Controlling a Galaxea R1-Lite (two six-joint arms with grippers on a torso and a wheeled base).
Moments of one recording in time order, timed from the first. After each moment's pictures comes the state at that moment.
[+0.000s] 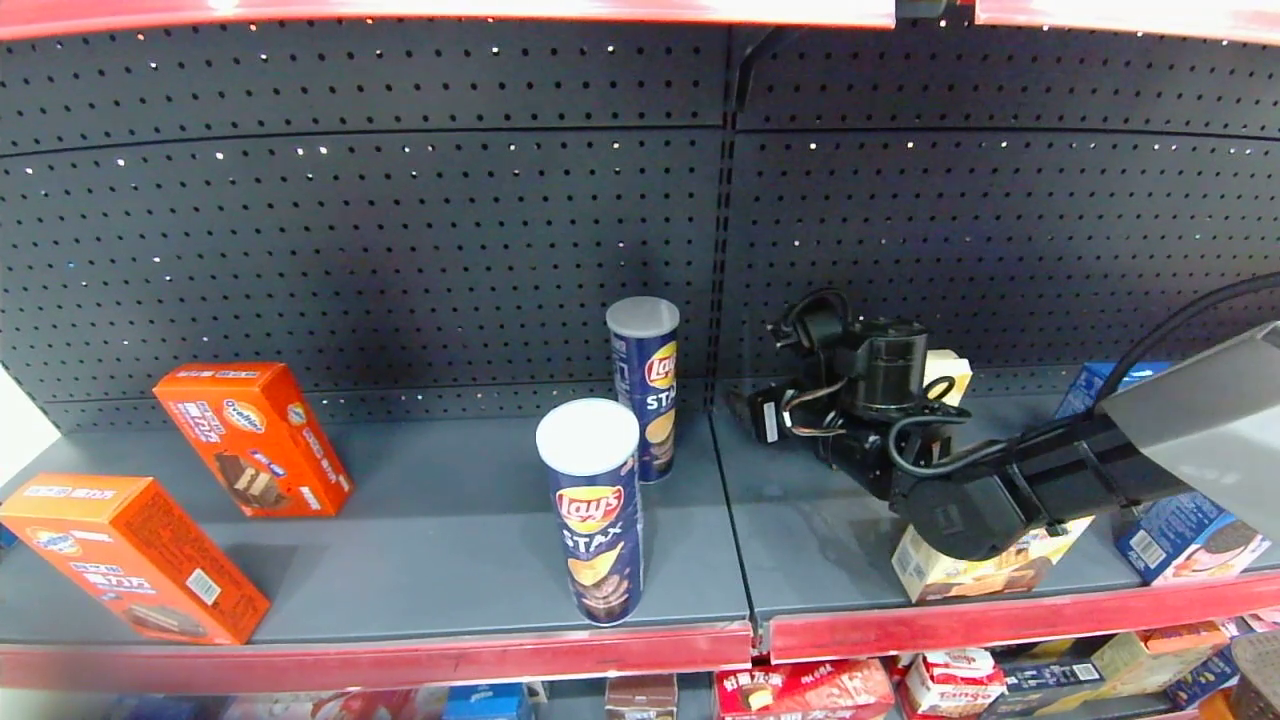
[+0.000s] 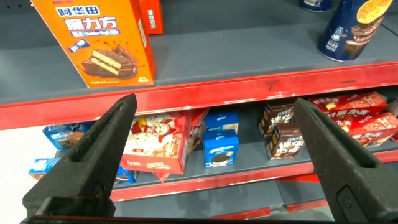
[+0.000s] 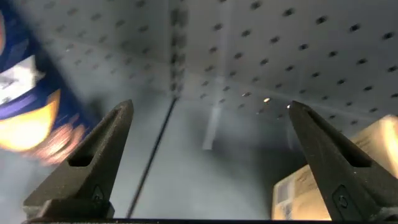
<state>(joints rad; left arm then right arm) -0.16 0.09 0.00 0.00 0.08 0.00 0.55 2.10 -1.18 -0.81 -0.27 -0.10</state>
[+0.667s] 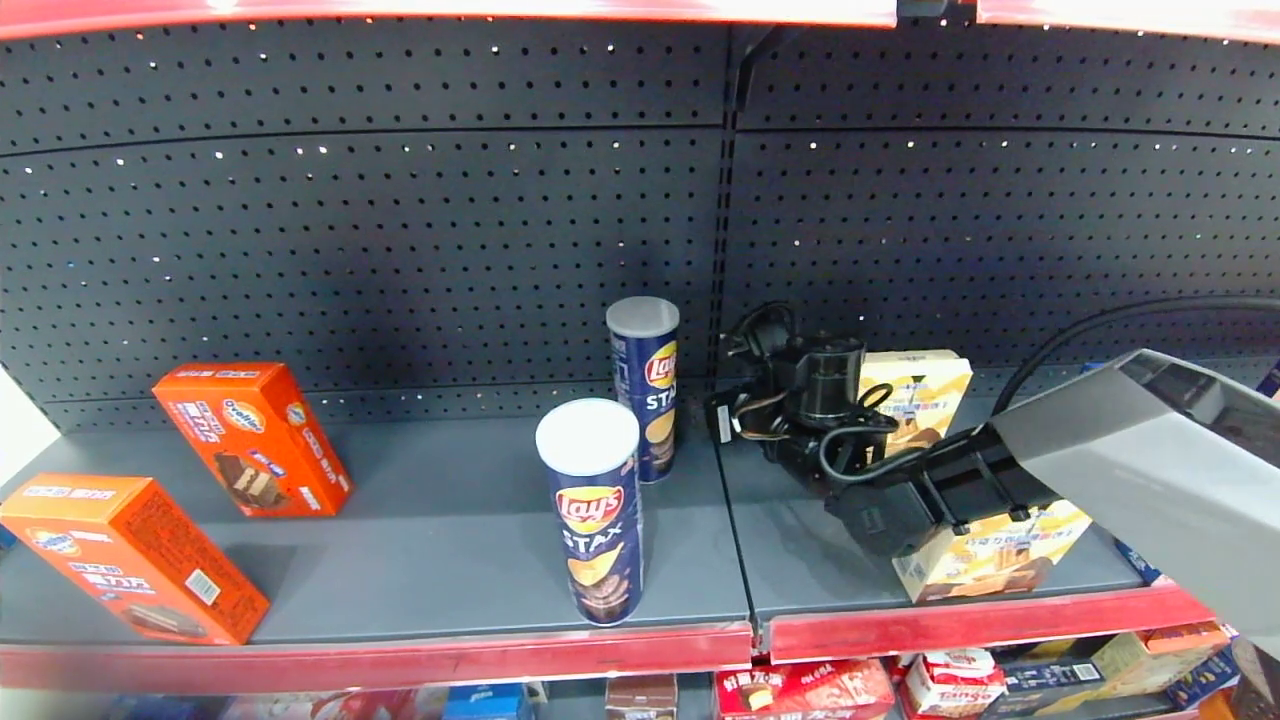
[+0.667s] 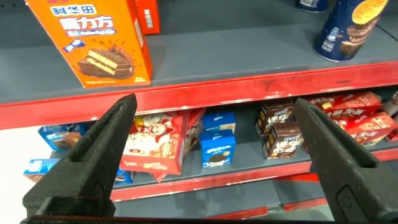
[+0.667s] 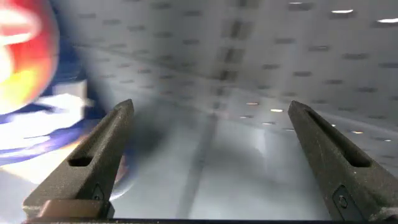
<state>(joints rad) -0.16 0.09 0.00 0.00 0.07 -0.01 0.60 2.25 -1.34 -0.84 -0.26 -0.08</state>
